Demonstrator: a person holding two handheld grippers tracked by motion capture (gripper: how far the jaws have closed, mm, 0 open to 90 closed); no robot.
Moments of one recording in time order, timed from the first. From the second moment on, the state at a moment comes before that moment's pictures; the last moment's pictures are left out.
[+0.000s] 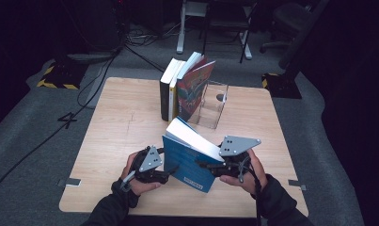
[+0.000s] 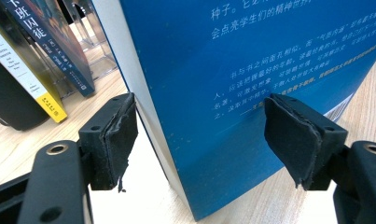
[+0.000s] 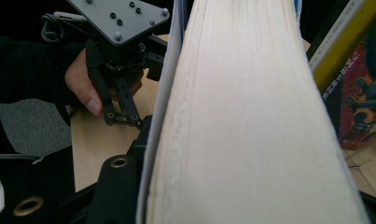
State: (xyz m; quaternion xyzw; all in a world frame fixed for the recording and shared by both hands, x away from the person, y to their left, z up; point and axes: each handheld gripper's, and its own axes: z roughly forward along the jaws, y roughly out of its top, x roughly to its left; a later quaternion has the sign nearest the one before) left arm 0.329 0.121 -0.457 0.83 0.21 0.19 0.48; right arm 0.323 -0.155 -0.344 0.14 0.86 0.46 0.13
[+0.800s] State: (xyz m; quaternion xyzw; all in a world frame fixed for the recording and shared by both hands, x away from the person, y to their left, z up) left arm 0.301 0.191 -0.471 0.84 0.32 0.16 0.41; right arm 0.353 -0.171 -0.331 0.21 0.86 0.46 0.13
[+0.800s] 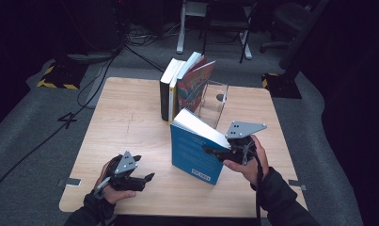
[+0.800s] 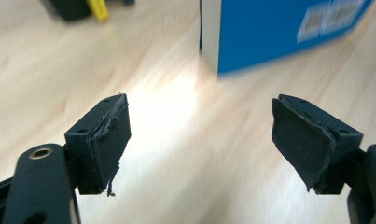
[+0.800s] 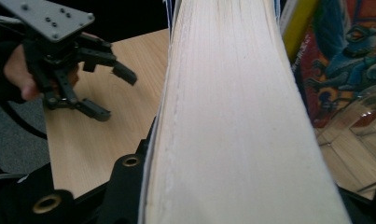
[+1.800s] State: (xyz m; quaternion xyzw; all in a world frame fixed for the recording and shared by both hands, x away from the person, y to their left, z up) left arm 0.296 0.204 -0.505 0.85 0.37 0.14 0.35; right arm 0.441 -0.202 -0.306 0.33 0.81 0.44 0.22
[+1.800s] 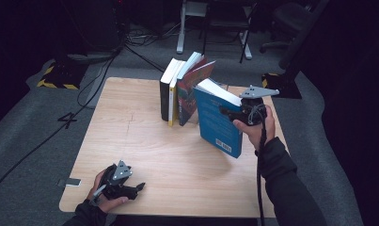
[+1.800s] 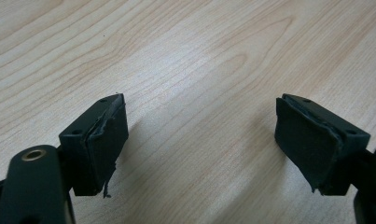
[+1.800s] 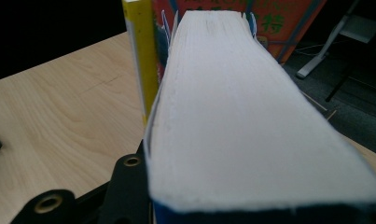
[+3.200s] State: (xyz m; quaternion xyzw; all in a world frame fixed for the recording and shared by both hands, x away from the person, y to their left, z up) left arm 0.295 0.199 -0.505 0.86 0.34 0.14 0.35; right arm 0.530 -0.189 -0.327 0.42 0.70 0.47 0.33
